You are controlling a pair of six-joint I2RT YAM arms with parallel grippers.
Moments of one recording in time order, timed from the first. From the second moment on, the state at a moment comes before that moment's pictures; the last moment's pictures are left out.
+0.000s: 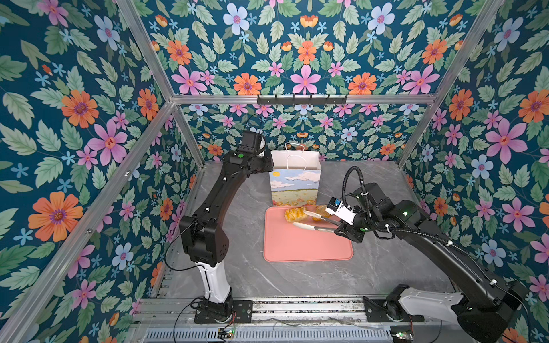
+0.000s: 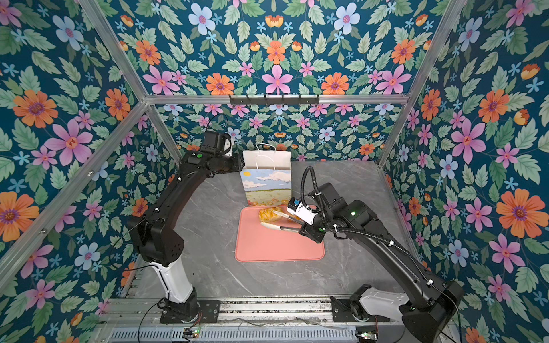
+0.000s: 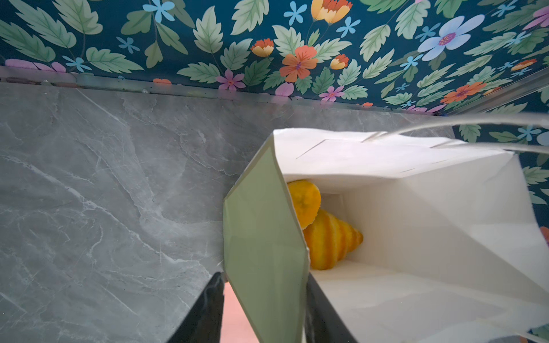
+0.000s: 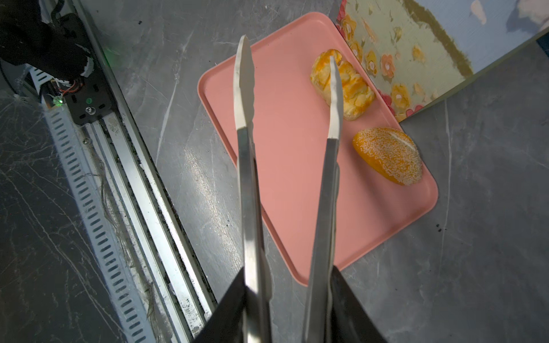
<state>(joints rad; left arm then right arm) -0.33 1.85 1.92 -0.83 0.12 -0.31 0.63 1.20 1.29 -1.09 -0.24 -0.36</state>
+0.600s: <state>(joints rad) -0.33 1.83 1.88 -0.80 0.12 -0.31 0.57 1.43 1.30 -0.99 -0.06 -0.56</state>
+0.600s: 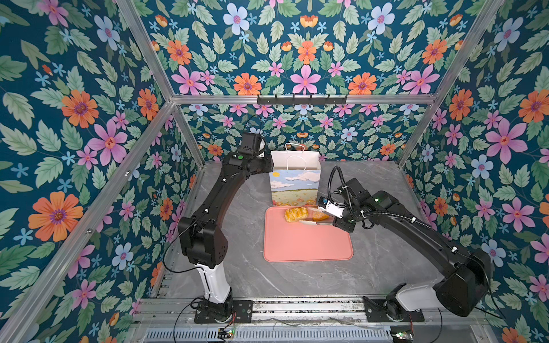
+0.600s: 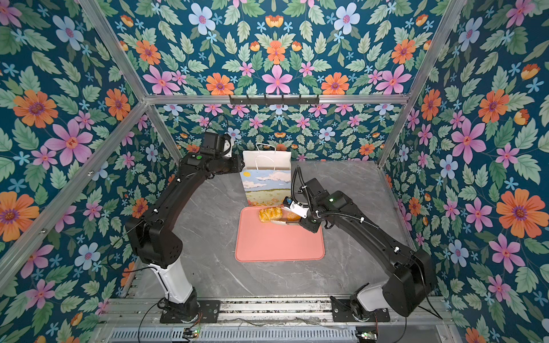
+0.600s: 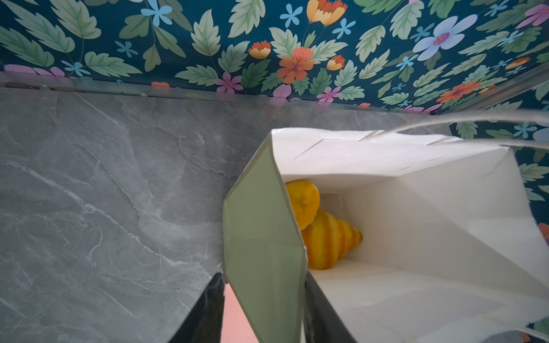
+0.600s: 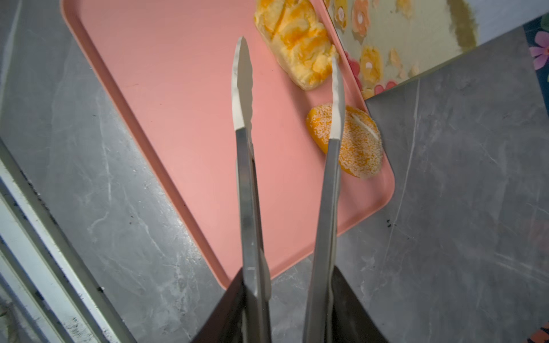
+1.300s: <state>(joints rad) -0.32 1.83 1.88 -0.80 0.12 -0.30 0.54 1.58 1.39 -0.97 -0.09 -0.67</state>
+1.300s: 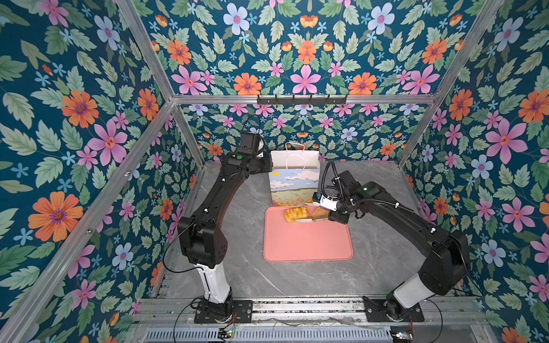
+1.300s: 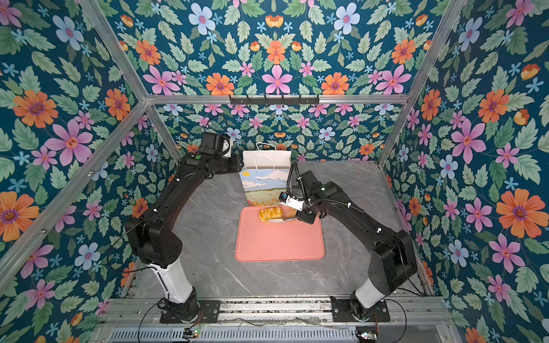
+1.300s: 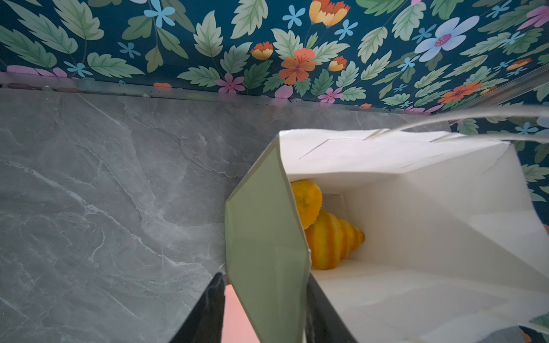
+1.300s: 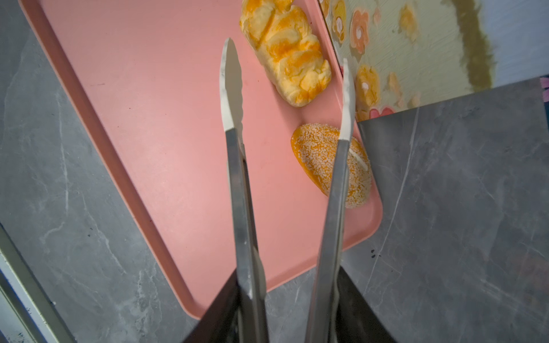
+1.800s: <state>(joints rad) -0.31 1.84 1.90 -0.80 0.14 -0.31 0.54 1.61 1.35 -0.94 -0.11 -0.65</state>
